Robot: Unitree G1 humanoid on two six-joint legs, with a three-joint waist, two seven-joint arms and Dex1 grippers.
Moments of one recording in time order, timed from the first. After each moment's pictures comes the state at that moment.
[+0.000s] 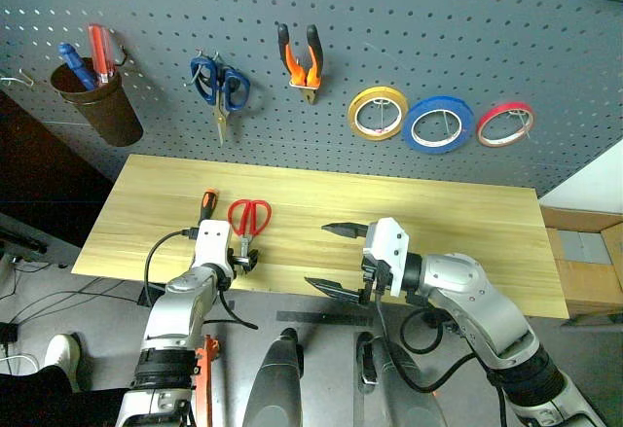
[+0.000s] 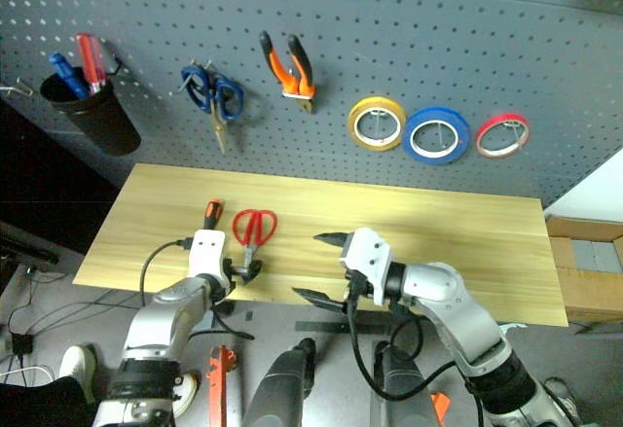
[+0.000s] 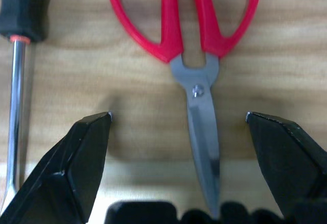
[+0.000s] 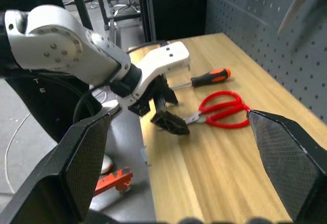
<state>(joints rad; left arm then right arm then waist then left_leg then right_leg) -0.26 0.33 0.10 0.12 -0.13 0.69 -0.22 -0.29 -0.39 0.38 -0.39 0.25 0.34 0.75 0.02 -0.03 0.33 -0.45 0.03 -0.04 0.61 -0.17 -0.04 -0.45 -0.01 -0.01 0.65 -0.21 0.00</state>
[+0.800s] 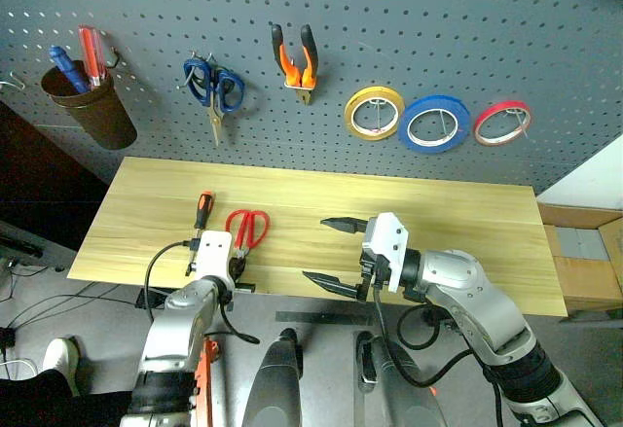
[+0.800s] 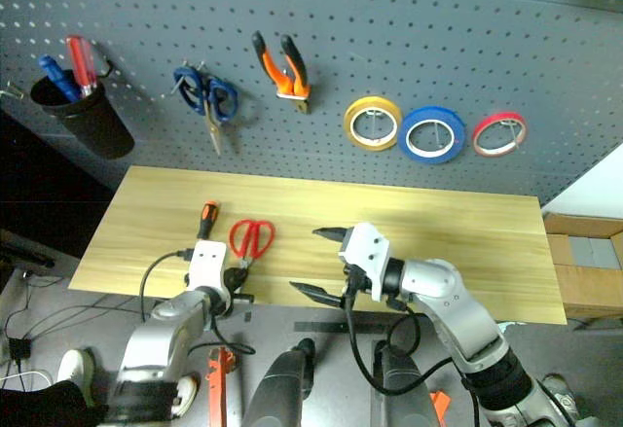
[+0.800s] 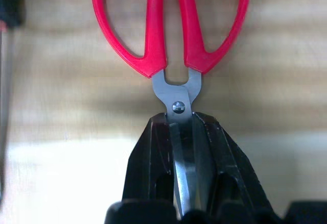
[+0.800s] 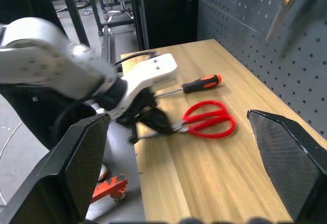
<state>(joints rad) -0.06 0.29 0.11 -0.10 -0.12 0.69 -0.22 -0.30 -0.37 0.35 -0.38 0.27 0.35 0.74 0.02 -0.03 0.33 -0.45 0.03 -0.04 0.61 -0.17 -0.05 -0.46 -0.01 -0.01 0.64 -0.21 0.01</state>
